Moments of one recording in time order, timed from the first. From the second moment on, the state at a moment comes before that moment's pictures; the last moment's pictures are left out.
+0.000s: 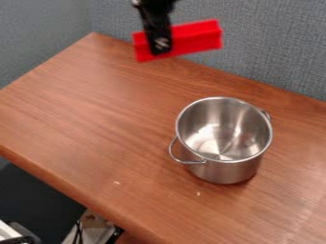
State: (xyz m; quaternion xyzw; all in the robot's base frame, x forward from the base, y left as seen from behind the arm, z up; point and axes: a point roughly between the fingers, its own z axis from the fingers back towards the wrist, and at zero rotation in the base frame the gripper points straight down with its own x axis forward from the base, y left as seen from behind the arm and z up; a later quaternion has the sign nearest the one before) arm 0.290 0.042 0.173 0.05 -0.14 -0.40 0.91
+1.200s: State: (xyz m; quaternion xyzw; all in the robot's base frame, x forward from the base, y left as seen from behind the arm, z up) arm 0.229 0.043 0.107 -0.01 -0.10 -0.30 0.95
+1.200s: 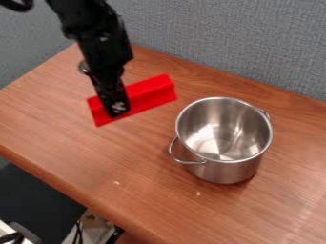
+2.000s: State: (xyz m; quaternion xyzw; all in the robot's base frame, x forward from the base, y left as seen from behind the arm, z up) arm 0.262 0.046 0.102 0.00 -0.07 -0.31 0.95
